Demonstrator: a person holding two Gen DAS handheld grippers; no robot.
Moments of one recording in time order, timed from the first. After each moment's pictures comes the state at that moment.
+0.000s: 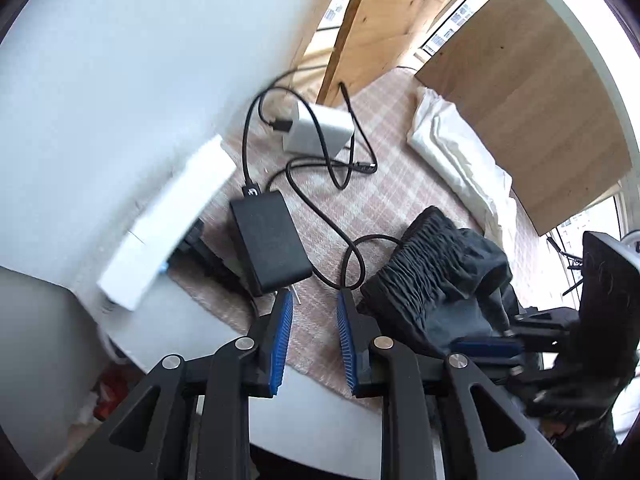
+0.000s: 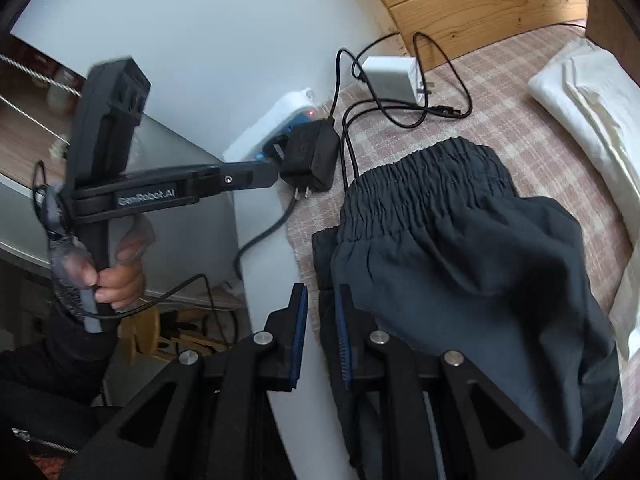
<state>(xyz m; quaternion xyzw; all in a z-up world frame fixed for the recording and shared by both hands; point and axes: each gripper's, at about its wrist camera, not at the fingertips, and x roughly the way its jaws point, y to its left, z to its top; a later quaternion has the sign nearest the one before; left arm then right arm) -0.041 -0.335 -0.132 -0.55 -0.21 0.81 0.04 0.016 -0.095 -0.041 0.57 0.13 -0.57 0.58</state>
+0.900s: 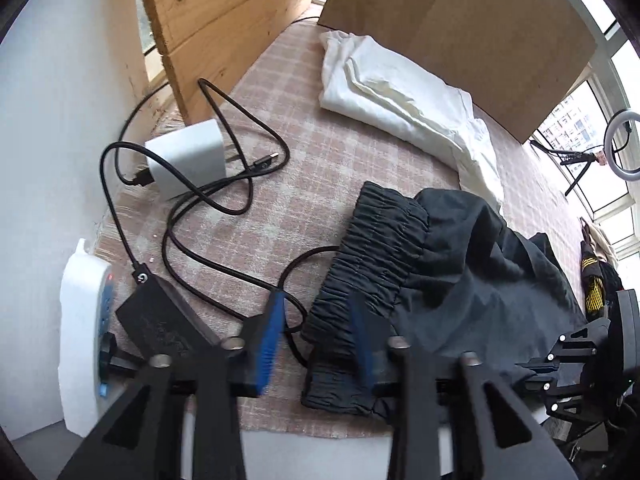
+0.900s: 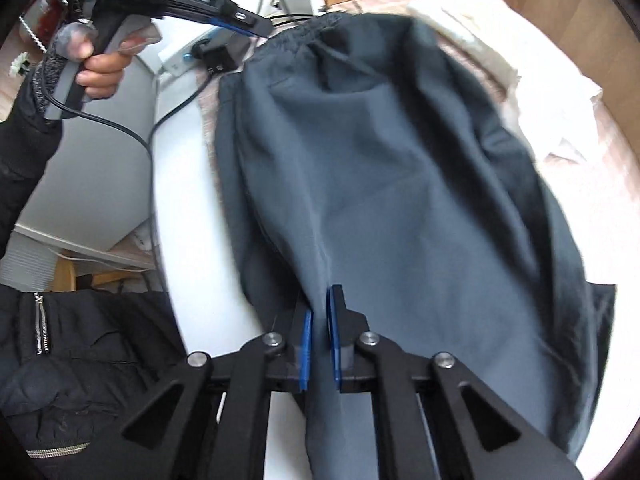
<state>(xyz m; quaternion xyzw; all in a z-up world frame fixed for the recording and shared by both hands) -0.110 -0.269 -0.162 -0.58 -0.06 0.80 0.16 0.079 0.037 -0.073 0.54 0.27 -0.65 0.47</state>
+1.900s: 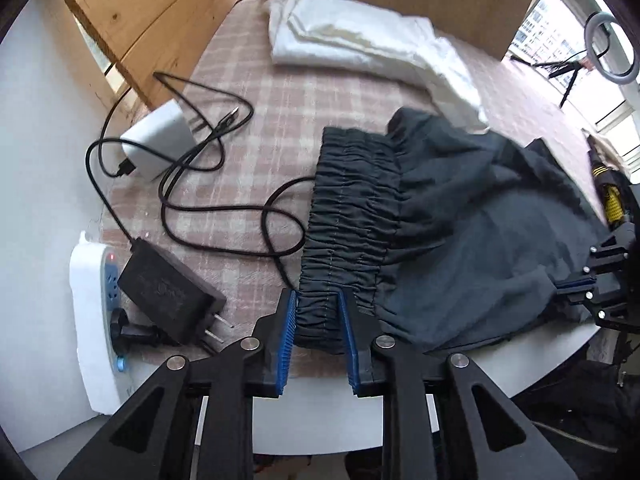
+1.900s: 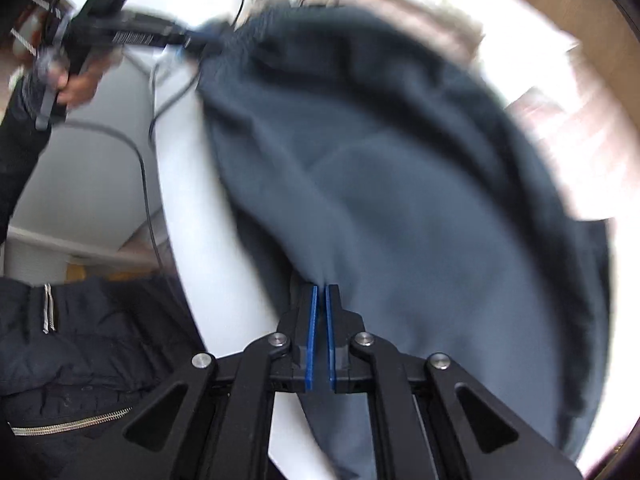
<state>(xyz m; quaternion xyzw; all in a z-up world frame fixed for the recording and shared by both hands) -0.076 -0.240 -0.168 -0.62 0.09 0.76 0.19 0.077 0.065 -0.080 0.59 0.25 -0.61 0.46</state>
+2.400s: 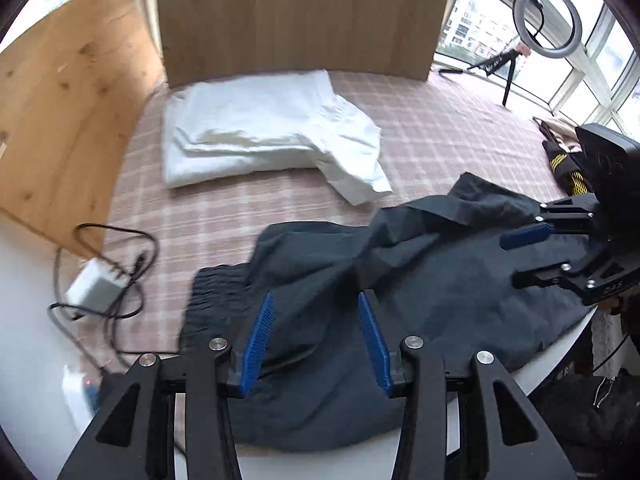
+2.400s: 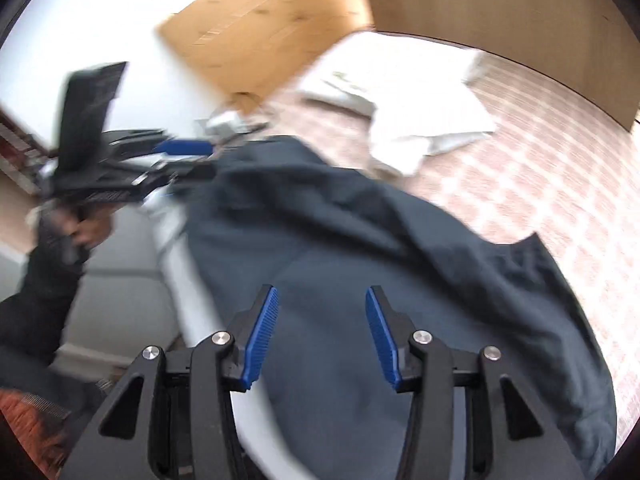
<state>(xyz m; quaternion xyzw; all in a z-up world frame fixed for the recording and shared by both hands) -0.094 -0.112 -0.124 -0.54 0.13 0.77 0.31 -0.010 0.114 -0.035 0.55 0.05 -0.73 0.41</state>
